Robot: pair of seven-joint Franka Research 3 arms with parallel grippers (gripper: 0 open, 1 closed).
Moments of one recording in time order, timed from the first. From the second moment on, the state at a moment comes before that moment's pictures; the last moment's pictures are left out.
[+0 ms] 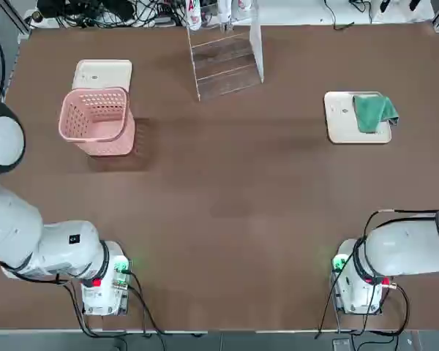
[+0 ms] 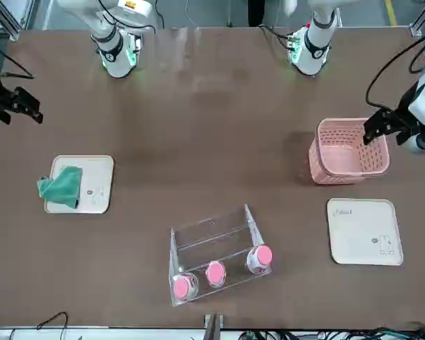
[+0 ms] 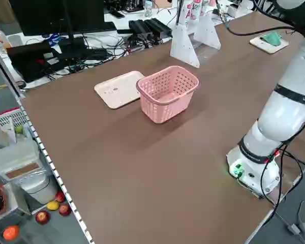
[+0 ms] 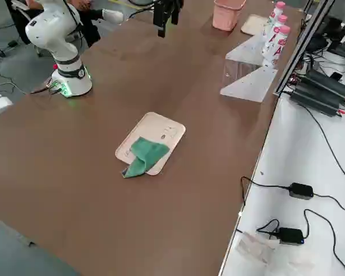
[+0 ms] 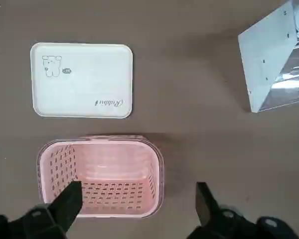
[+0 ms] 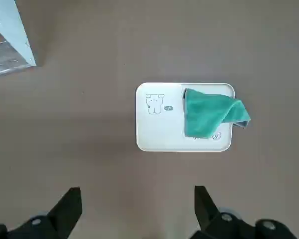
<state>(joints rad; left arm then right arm) 0.13 0.11 -0.26 -1.42 0.02 1.56 -0.11 0.10 -0.02 -0.12 -1.54 0.00 1.49 -0.02</state>
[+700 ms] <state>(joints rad) 0.12 0.11 -0.36 -1.42 0.02 1.56 -0.20 0.10 -0.02 -0.12 -1.54 0.00 1.52 -0.02</state>
